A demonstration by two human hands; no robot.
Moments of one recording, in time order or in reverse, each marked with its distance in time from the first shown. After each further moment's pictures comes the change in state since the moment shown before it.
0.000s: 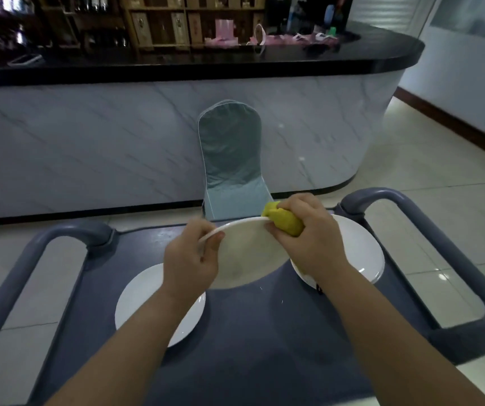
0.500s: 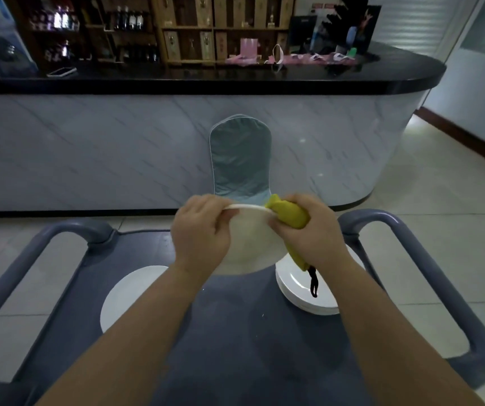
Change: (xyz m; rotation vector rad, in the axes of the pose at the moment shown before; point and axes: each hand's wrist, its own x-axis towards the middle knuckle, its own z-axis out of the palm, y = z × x) left_hand 0.044 0.062 0.048 0.242 0.198 0.147; right_hand 0.034 0.034 -0.049 0.230 -0.117 0.075
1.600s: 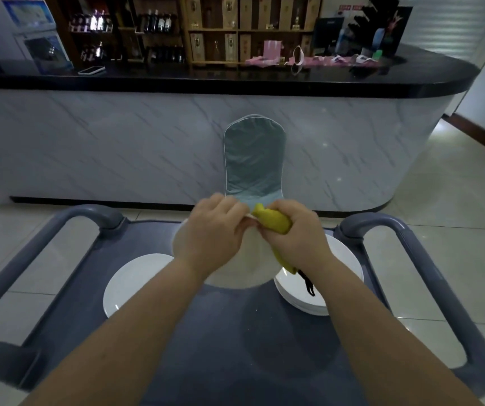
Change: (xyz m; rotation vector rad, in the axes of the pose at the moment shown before) left_hand -0.010 0.029 0.011 0.219 -0.234 0.280; right_hand -0.010 0.004 -0.002 0.026 -0.117 -0.119
